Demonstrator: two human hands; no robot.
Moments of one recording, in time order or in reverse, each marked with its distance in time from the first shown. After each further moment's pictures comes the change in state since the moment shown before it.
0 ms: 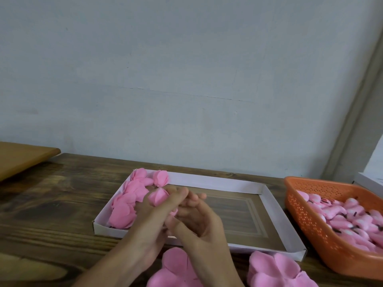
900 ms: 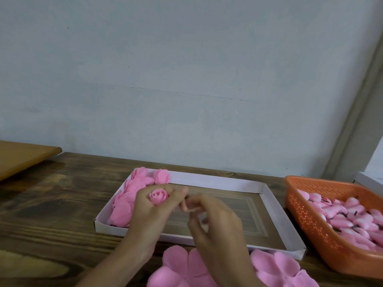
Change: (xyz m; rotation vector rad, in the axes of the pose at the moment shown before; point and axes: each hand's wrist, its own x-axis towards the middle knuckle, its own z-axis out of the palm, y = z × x) left_hand 0.006 -0.001 -0.004 0.317 0.260 0.236; right_hand 0.003 -0.004 -0.027 -1.010 0.120 -0.349
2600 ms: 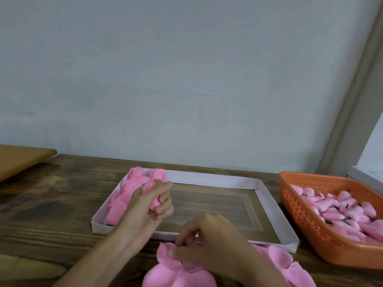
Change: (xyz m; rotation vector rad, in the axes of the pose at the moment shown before) left_hand 0.024 -0.026 -0.011 -0.558 -0.180 -0.328; right_hand 0.007 0.009 -0.022 0.019 -0.623 0.115
